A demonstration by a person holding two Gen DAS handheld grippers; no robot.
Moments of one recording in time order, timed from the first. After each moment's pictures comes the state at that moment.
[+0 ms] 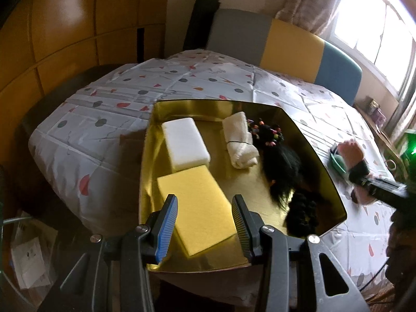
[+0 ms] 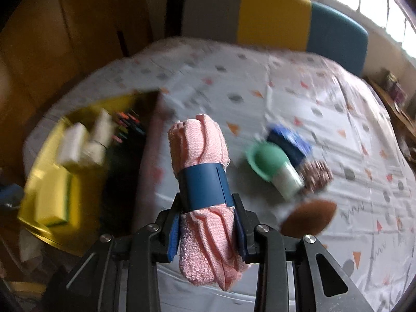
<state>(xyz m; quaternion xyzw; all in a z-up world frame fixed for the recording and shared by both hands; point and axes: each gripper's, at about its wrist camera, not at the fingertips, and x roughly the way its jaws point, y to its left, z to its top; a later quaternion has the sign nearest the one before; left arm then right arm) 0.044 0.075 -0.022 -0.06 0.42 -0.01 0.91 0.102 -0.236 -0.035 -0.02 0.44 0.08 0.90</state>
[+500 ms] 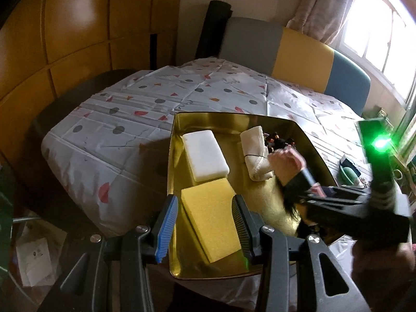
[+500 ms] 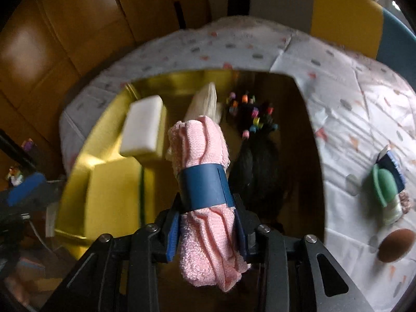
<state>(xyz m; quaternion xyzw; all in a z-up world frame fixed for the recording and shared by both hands) 0.042 0.094 -0.010 -0.07 0.40 0.02 0.91 0.127 -0.097 -0.075 -0.04 0.50 0.19 0.84</state>
